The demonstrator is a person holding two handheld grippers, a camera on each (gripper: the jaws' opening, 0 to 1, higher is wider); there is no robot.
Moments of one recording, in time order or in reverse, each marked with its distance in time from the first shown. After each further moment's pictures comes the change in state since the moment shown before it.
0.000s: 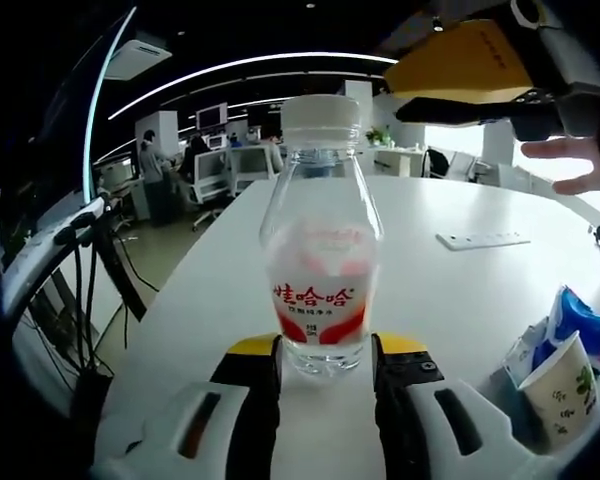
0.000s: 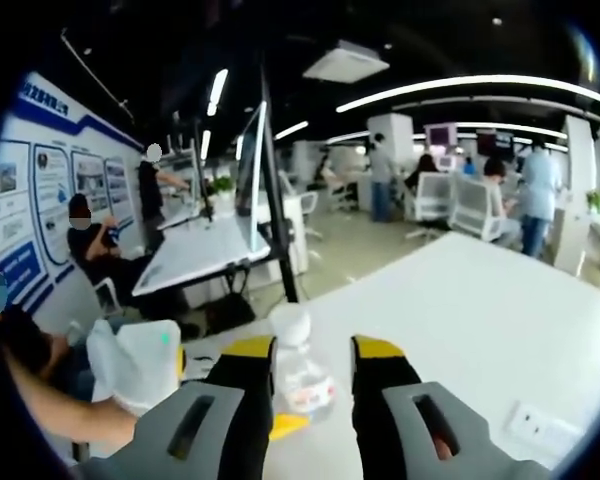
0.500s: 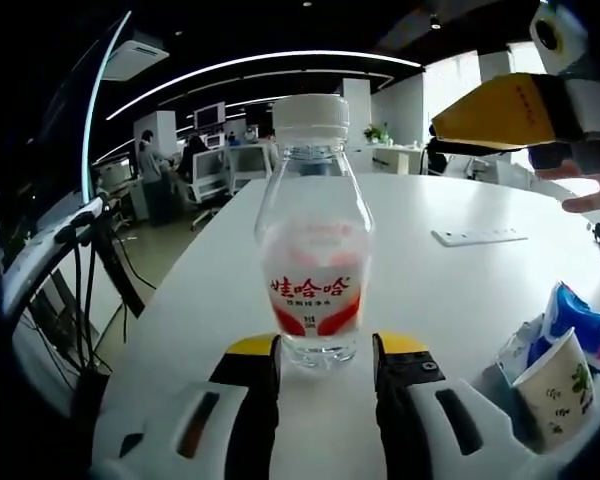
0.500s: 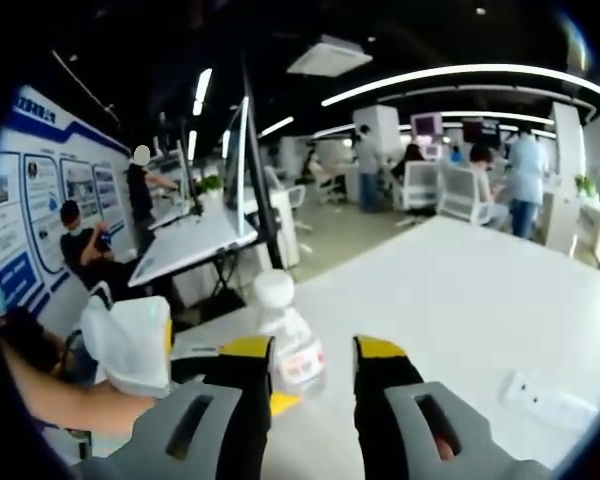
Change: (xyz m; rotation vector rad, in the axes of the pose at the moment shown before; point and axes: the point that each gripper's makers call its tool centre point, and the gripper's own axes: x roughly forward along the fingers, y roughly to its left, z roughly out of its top) left arm -0.004 -0.006 -0.004 0.001 0.005 -0.001; right arm -0.023 -0.009 -0.030 0.053 0.031 -0.042
